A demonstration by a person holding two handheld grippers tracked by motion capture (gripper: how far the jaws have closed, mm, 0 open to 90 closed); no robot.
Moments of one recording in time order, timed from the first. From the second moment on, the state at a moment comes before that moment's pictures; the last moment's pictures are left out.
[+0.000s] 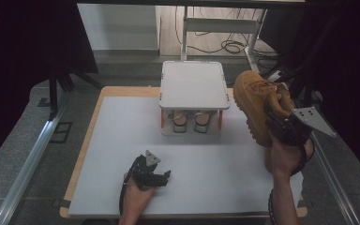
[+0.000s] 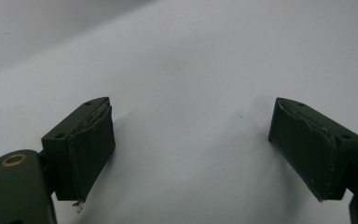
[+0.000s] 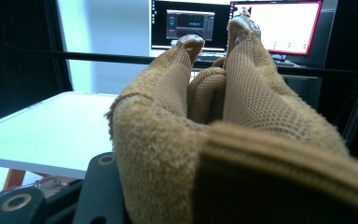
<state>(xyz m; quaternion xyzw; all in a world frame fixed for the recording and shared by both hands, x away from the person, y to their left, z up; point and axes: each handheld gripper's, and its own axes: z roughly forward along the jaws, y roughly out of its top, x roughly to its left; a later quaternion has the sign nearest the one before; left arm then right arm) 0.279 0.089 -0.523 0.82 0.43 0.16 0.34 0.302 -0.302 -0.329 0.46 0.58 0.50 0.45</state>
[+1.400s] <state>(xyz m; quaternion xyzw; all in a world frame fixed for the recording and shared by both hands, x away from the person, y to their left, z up) 0.279 0.089 -0.523 0.82 0.43 0.16 0.34 0.335 -0.233 -0.327 0.42 0.60 0.53 0.43</state>
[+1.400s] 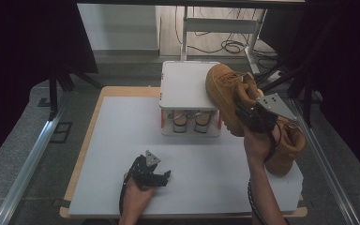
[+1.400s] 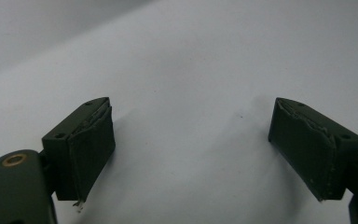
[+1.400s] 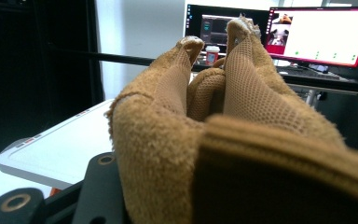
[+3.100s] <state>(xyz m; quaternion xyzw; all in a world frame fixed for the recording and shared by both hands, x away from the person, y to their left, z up) 0.278 0.089 -0.523 0.82 0.42 0.17 0.34 0.394 -0.128 -0.328 0.40 0.63 0.54 0.39</state>
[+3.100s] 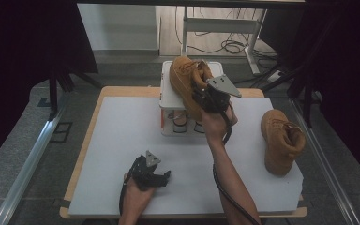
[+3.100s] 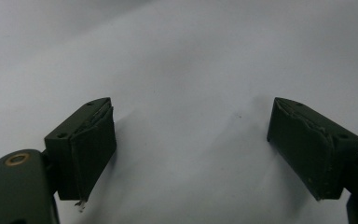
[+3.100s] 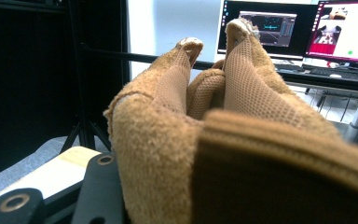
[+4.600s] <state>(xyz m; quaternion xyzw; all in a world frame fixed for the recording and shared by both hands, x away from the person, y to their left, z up) 0.278 0.088 -0.524 0.82 0.42 0.17 0.34 0.439 -0.101 -0.333 0.42 0.62 0.55 0.37</state>
